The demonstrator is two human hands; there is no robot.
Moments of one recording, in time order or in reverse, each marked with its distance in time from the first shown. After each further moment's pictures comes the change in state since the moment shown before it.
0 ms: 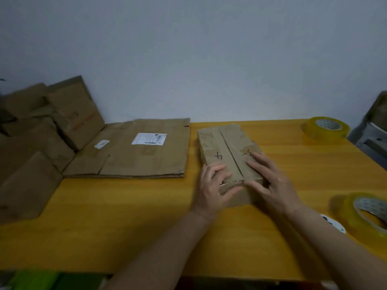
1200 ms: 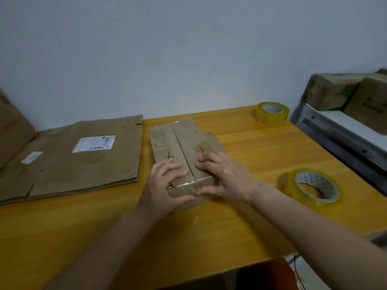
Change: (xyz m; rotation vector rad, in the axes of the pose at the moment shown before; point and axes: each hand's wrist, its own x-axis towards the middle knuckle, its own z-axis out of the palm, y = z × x) left_hand 0.015 -0.004 -0.025 -0.014 -0.331 0.019; right_hand 0.010 0.004 -0.014 -0.270 -0.074 -0.362
